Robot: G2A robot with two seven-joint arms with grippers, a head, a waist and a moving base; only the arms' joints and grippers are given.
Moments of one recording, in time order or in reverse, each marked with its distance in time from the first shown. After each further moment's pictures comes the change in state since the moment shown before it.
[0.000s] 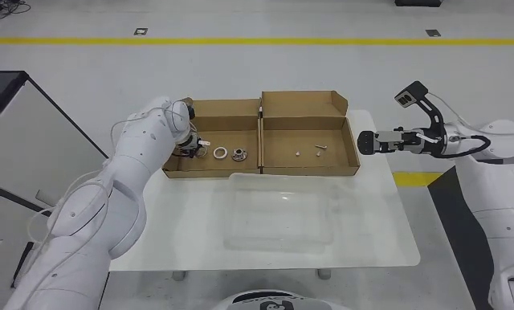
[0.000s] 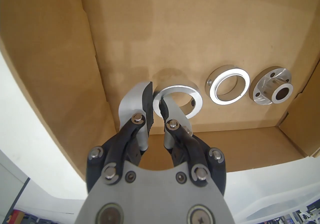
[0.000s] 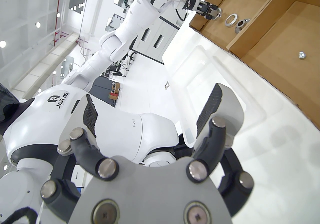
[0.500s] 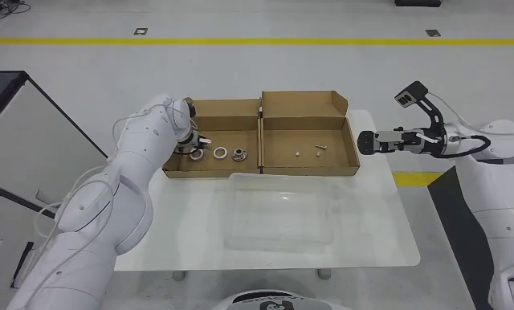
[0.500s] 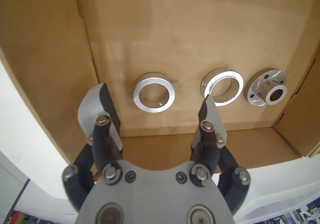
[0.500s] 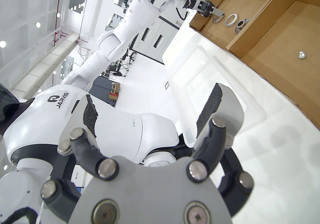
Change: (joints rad) left arm -0.036 -0.044 -0.013 0.097 -0.002 -0.049 0.025; right arm 0.000 0.000 0.000 0.000 0.000 0.000 0.000
